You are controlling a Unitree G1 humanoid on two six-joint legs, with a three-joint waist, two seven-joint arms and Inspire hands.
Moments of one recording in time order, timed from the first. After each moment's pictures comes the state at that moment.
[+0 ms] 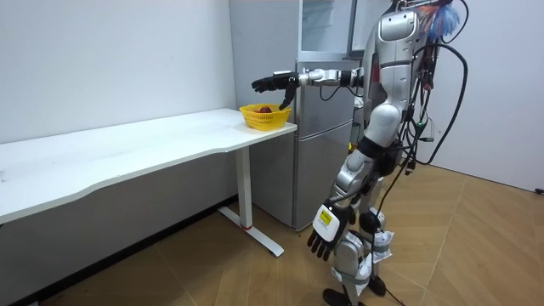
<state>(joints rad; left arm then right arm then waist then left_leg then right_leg) 0.11 0.26 -0.06 1.00 0.47 0.12 -0.10 -0.39 -0.38 0.27 0.20 -0.40 0.03 0.11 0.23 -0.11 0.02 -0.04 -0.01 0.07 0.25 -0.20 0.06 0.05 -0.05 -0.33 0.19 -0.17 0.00</state>
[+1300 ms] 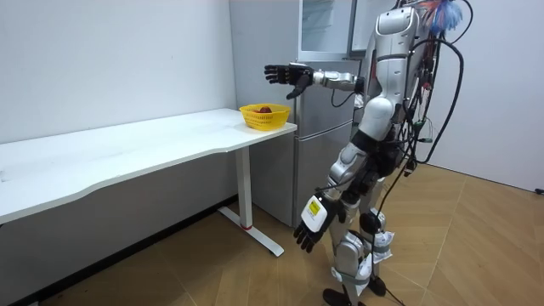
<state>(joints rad) 0.12 0.24 -0.09 1.02 0.46 0.08 0.00 -0.13 -0.30 0.27 -0.11 -0.22 -0.01 0.02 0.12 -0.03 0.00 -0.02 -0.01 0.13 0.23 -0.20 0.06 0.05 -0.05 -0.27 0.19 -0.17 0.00</state>
